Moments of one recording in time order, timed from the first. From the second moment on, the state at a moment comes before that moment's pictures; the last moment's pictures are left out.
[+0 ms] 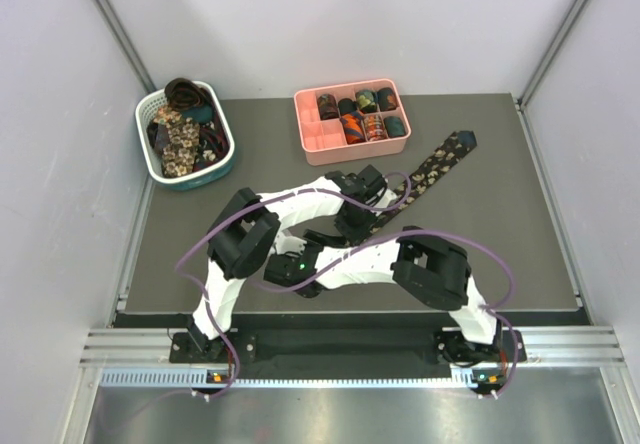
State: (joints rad) left arm -0.87 2.11 1.58 -0.76 0.09 -0.02; right arm 1.30 2.09 1.41 -0.72 0.95 0.08
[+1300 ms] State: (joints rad) left arm -0.87 2.17 1.69 -0.87 0.10 -0.01; right arm 1.25 2.14 1.35 -0.62 1.04 0.05
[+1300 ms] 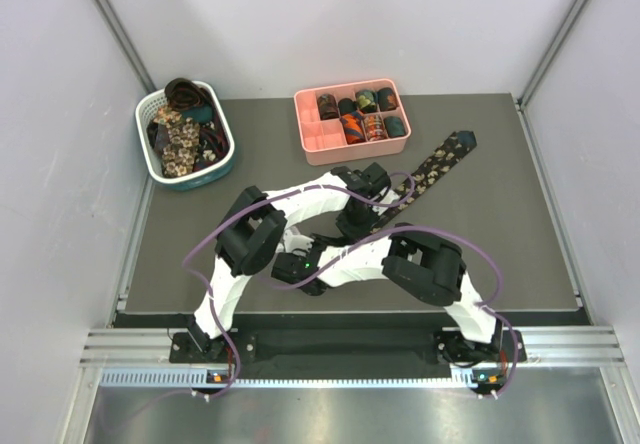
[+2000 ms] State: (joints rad) left arm -0.82 2.16 1.76 -0.86 0.23 -0.03; right arm 1.25 2.10 1.25 -0.51 1.01 -0.04
